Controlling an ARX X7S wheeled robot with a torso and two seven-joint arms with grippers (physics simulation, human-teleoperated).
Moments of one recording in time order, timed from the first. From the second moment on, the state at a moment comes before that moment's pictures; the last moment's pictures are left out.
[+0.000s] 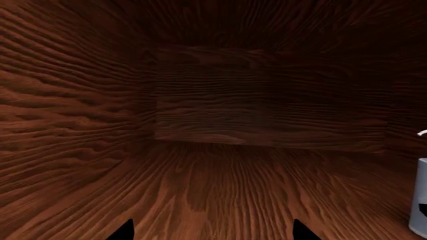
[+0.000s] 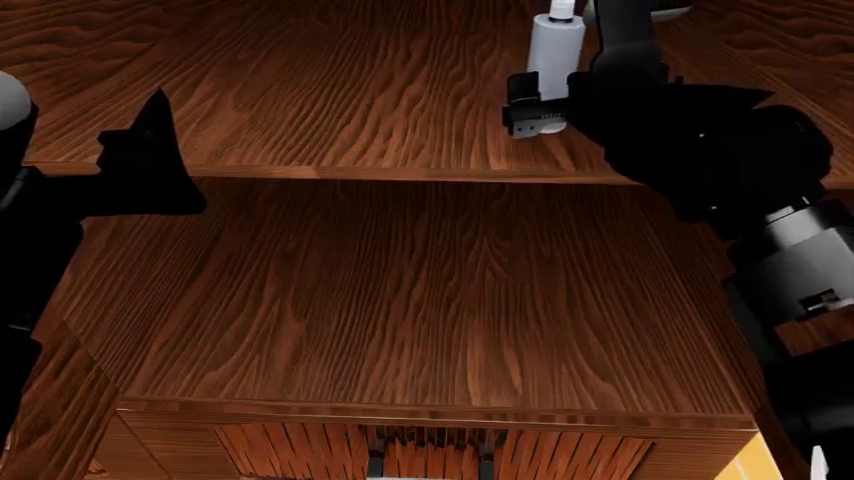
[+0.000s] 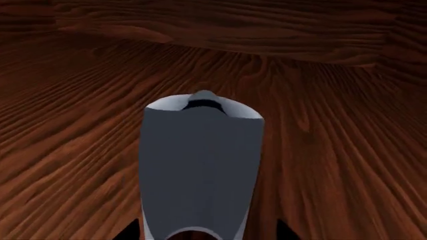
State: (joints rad) left arm -0.71 -0.87 0.01 0.70 -1.40 -0.74 -0.83; right arm 1.53 0.32 -0.91 0.79 1.00 0.60 0.18
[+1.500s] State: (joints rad) left arm -0.72 -0.88 0.08 0.75 -1.40 -0.78 -0.84; right arm 1.36 0.69 -0.71 -0.44 1.42 0.81 0.77
